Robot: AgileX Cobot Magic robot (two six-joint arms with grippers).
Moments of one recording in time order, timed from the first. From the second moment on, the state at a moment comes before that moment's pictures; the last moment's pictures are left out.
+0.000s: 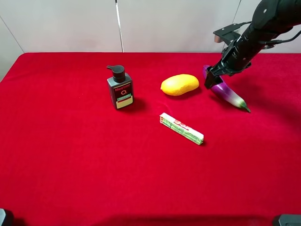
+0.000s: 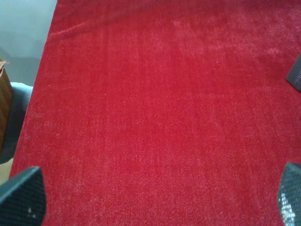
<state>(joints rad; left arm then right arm) 0.00 0.00 -0.49 0.02 1.06 0.02 0.16 2.05 -1.29 0.18 0.59 -0.54</state>
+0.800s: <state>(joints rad) 0.00 0.00 -0.49 0.02 1.06 0.02 0.16 2.11 -1.29 0.18 0.55 -0.54</state>
